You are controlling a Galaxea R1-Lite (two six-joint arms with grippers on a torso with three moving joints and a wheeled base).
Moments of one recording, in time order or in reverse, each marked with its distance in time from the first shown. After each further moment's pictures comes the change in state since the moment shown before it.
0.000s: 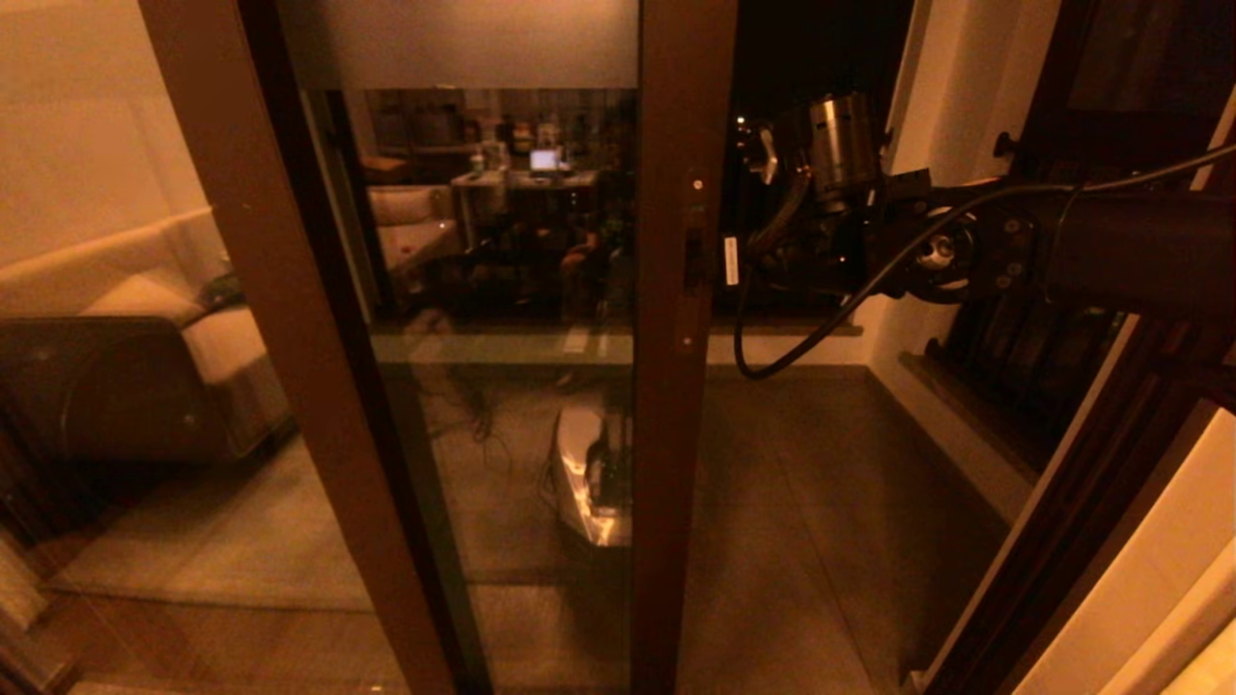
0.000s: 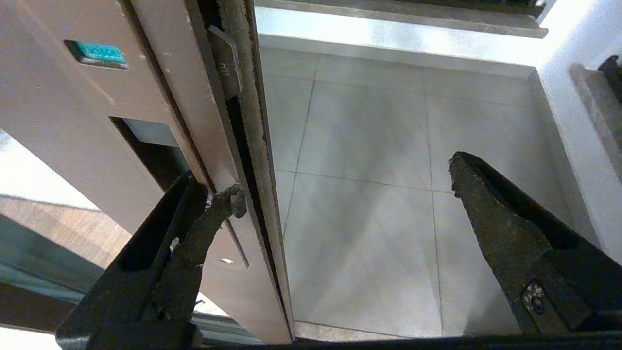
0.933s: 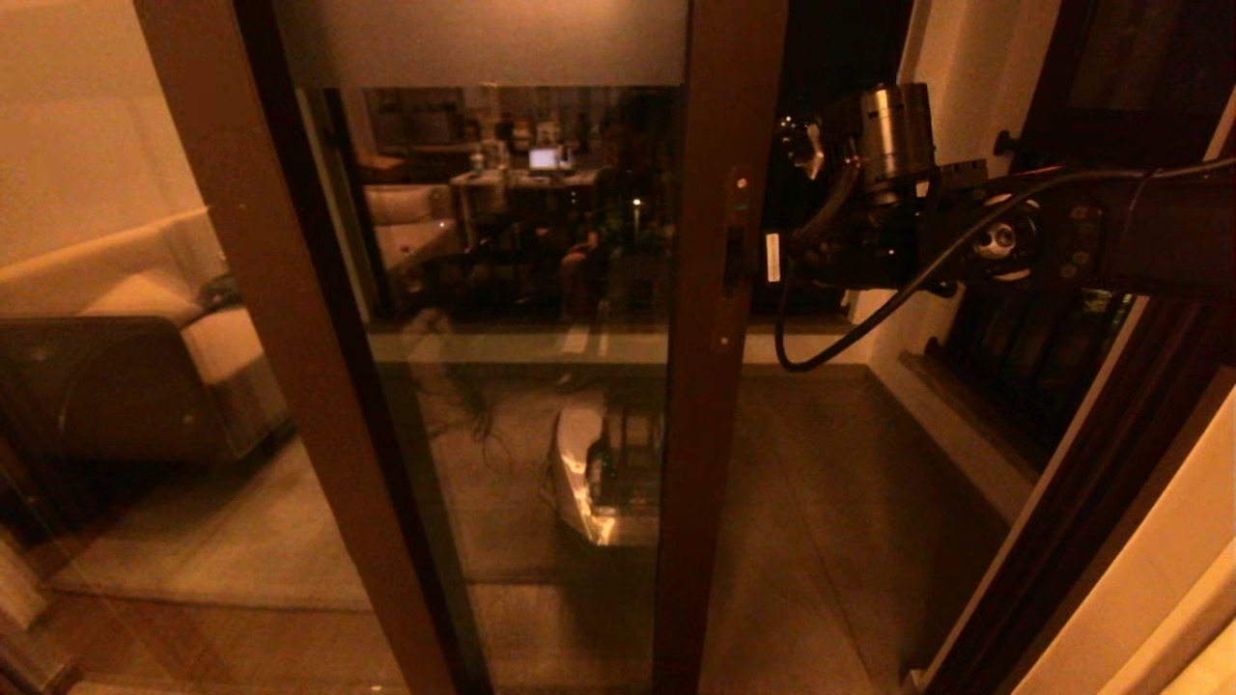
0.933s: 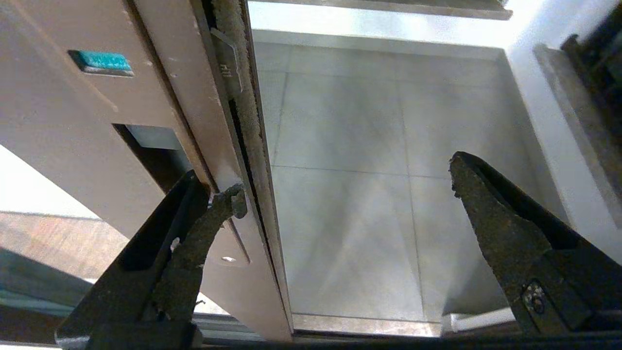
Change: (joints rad) left arm 0.000 0.000 0.000 0.000 0.000 0.000; right arm -0.032 -0.076 0.093 0.003 -0.007 -0.001
